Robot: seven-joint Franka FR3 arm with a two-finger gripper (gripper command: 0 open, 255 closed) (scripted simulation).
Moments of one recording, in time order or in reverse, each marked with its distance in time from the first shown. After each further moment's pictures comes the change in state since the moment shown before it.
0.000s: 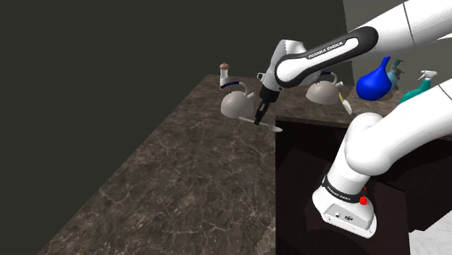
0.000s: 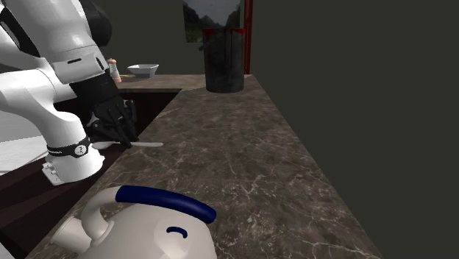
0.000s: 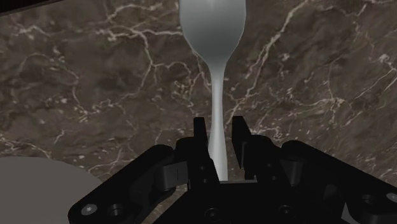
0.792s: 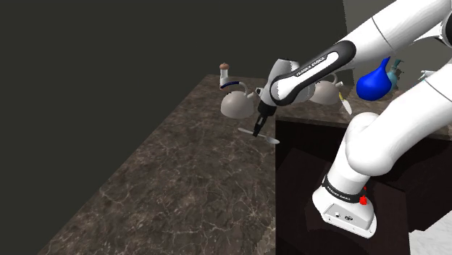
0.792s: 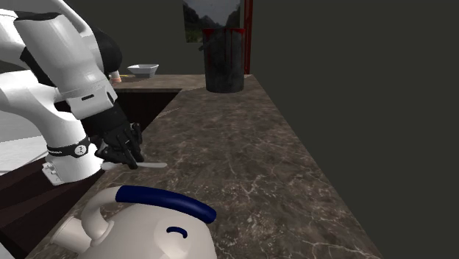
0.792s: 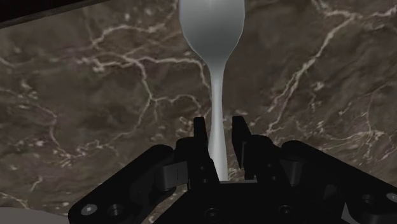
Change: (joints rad) arm 0.043 0.137 -0.042 -0.085 0.048 0.220 -0.064
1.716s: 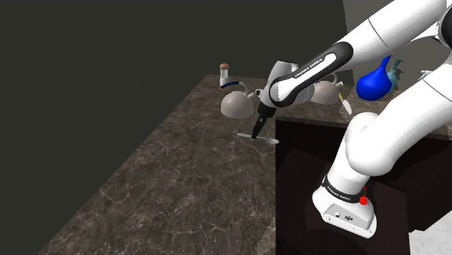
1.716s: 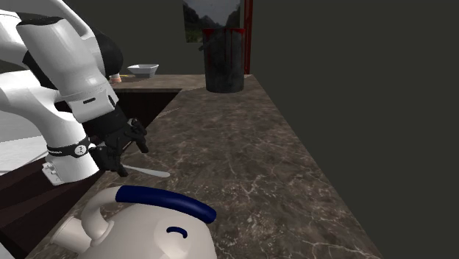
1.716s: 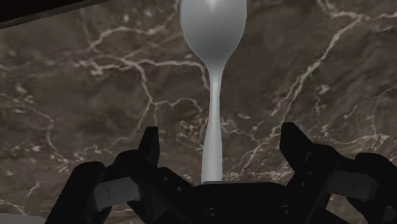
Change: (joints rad) arm 0.008 0.020 -0.006 -0.005 0.009 0.025 -0.009
